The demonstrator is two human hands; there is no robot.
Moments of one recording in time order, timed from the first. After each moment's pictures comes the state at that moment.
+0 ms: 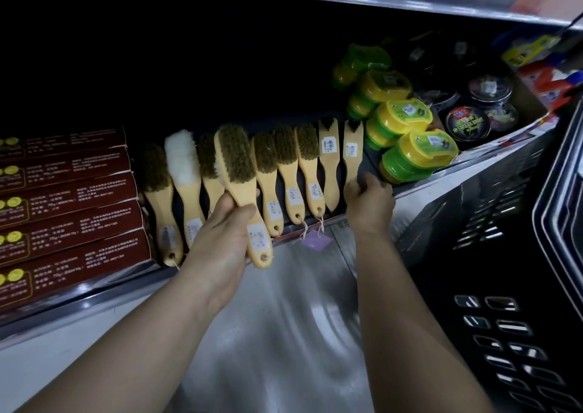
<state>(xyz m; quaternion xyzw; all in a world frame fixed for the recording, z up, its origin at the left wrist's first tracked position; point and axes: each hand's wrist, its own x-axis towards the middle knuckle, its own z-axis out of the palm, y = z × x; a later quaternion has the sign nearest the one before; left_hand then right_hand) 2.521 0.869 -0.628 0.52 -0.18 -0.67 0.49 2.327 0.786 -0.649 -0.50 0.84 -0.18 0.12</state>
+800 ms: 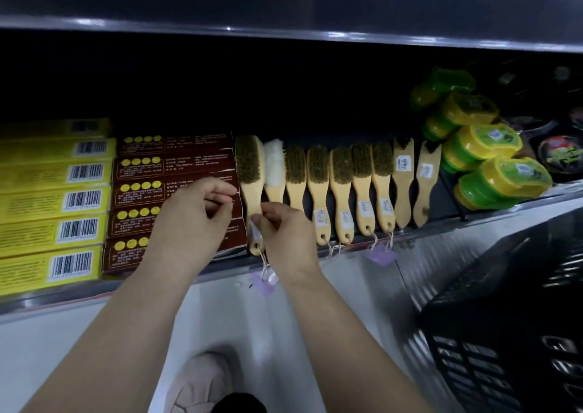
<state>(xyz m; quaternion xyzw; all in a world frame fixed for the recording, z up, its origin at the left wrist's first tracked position) 2.646 0.893 -0.613 0.75 -0.48 -0.29 0.35 2.520 0.865 -0.642 -0.59 0.63 -0.22 0.45</state>
